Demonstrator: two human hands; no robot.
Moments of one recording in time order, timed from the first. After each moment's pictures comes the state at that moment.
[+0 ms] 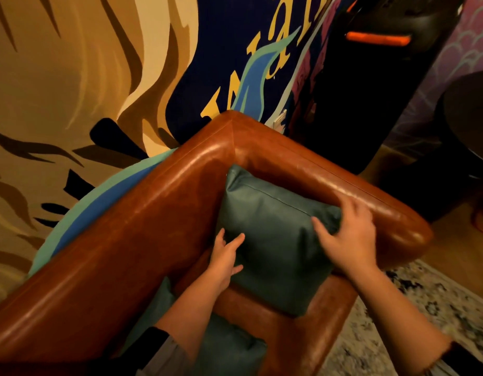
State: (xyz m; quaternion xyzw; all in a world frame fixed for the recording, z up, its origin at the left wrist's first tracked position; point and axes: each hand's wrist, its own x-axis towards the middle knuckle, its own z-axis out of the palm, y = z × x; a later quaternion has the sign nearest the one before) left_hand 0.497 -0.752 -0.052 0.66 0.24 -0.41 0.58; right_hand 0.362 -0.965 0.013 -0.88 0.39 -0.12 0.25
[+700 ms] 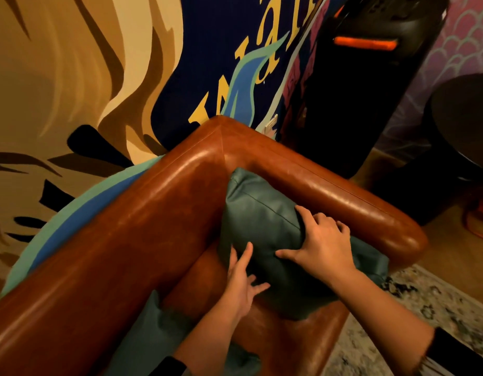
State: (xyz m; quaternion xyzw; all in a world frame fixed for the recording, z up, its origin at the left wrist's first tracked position) left_hand 0.449 -0.789 -0.068 0.54 0.27 -0.43 0.67; right_hand 0.384 -0.955 0.003 -0.94 0.31 0.07 0.14
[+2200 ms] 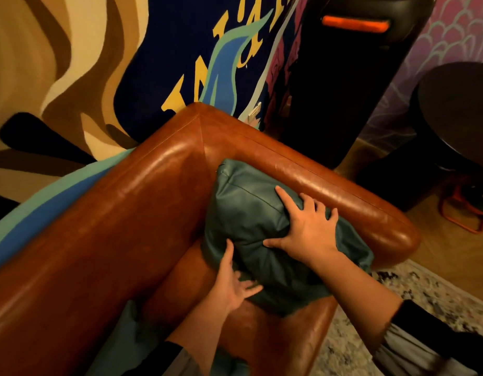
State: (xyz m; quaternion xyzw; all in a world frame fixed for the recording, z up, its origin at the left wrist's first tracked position) left_hand 0.472 -0.804 -0.128 0.46 0.32 -0.54 0.63; right_hand 0.424 -0.976 -0.021 -0.92 0.35 0.14 0.13
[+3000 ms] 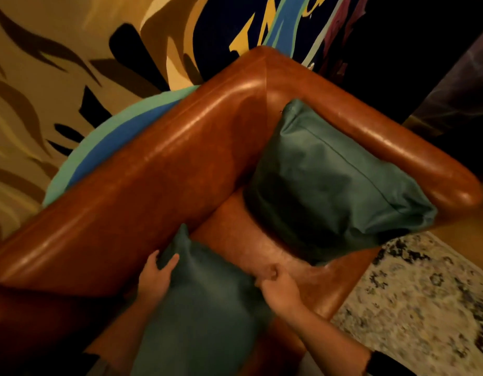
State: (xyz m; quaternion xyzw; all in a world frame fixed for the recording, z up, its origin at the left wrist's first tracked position) left_hand 0.467 -0.468 -0.163 0.87 0.21 -0.29 0.34; right_hand 0.310 -0.721 -0.141 -0.64 0.49 0.25 0.54
